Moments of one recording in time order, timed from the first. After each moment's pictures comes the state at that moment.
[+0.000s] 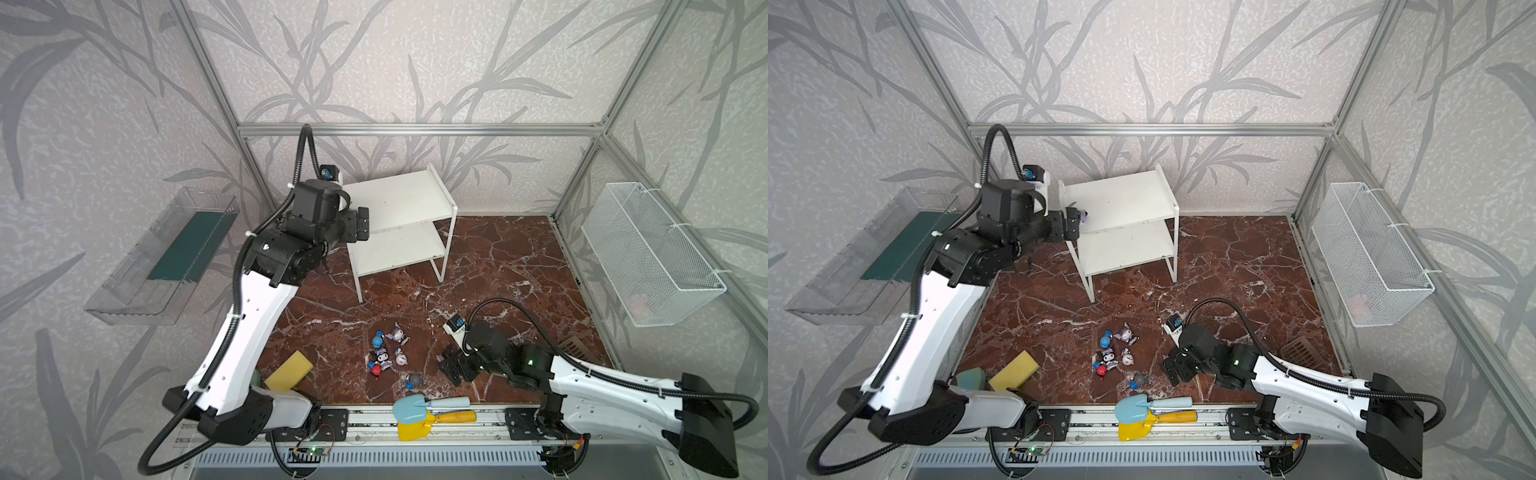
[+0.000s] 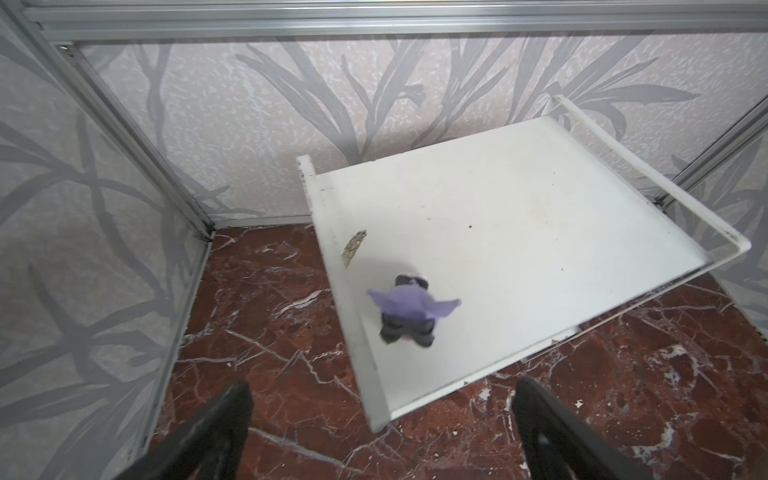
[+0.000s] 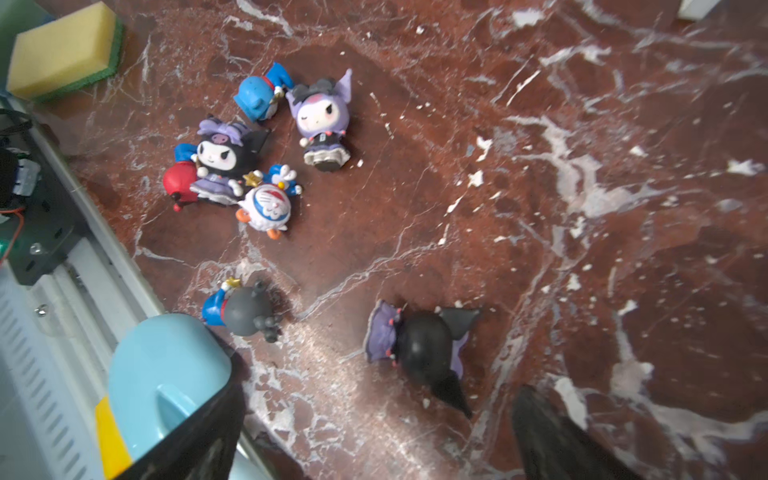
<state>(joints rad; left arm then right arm) -0.44 1.31 1.83 -1.04 -0.33 -0.17 1.05 1.00 0.51 -0.36 0.03 0.41</state>
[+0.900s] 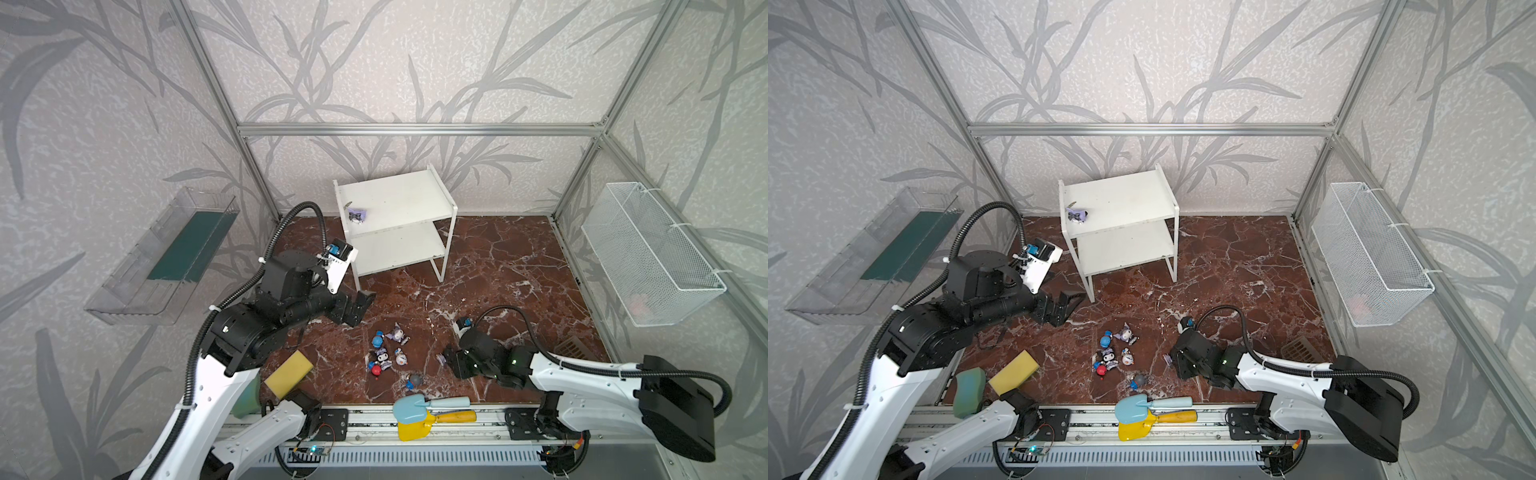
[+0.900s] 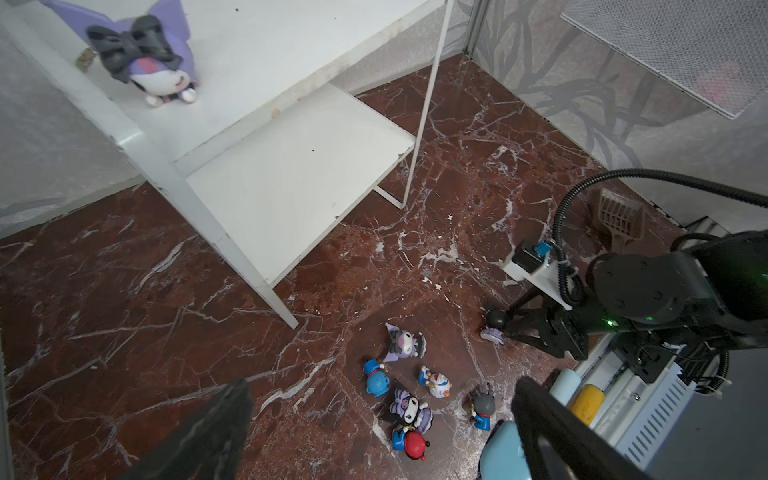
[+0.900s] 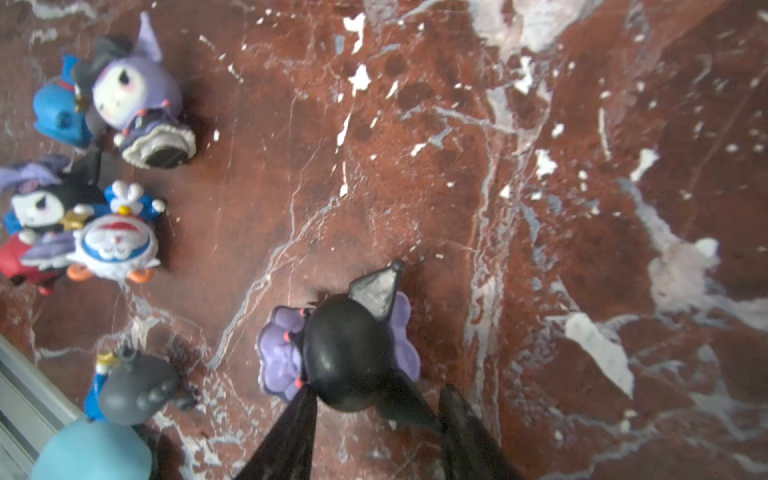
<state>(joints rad) -0.53 0.91 1.38 -1.07 0.14 0.00 0.97 1.20 0.41 -0.18 0.07 0.72</state>
